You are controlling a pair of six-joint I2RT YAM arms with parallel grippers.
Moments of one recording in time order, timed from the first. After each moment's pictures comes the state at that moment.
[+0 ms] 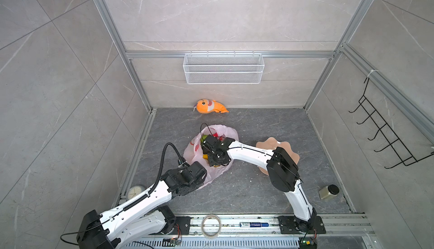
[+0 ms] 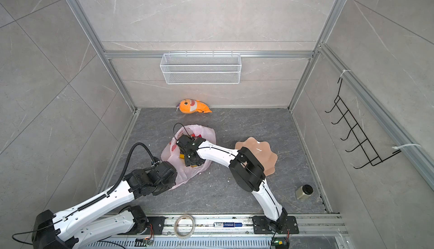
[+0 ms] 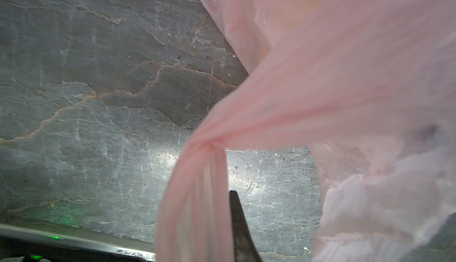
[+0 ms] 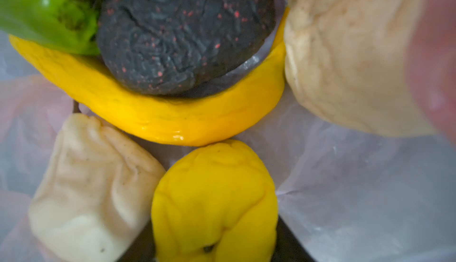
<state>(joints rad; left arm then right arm) -0.86 0.95 0.69 -0.96 -0.25 -1.23 0.94 2.20 1.79 -0.83 0.08 0.66</state>
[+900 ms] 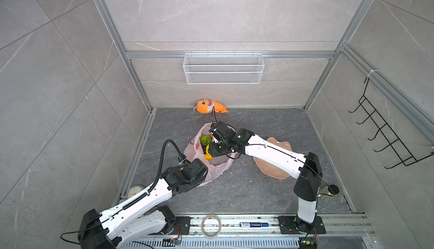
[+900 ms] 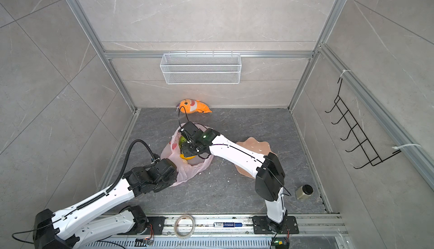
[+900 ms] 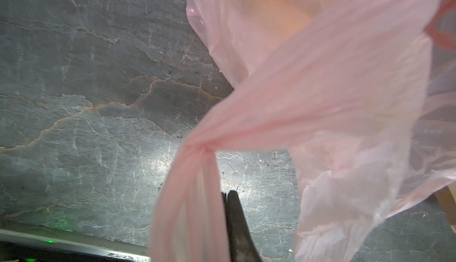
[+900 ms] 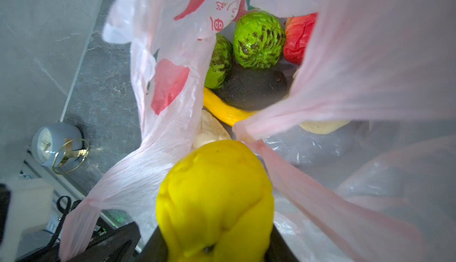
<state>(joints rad) -0.86 0.98 0.77 -0.97 -0.28 -1.23 0.94 1.89 1.80 -0.86 0.00 0.55</state>
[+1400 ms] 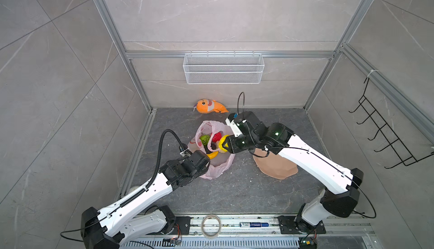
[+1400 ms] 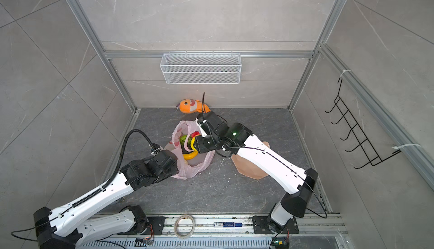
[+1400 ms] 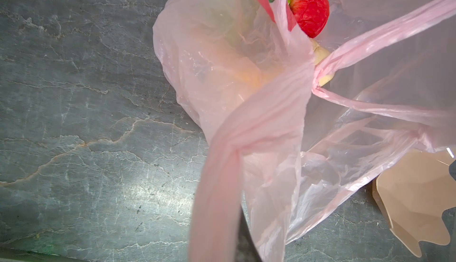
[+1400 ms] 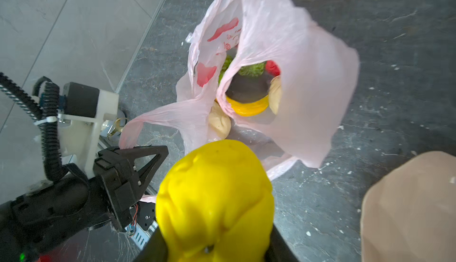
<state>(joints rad) -0.86 1.04 0.93 -0.97 -0.37 -1.17 0.87 1.57 1.78 -1.05 -0.02 0.46</state>
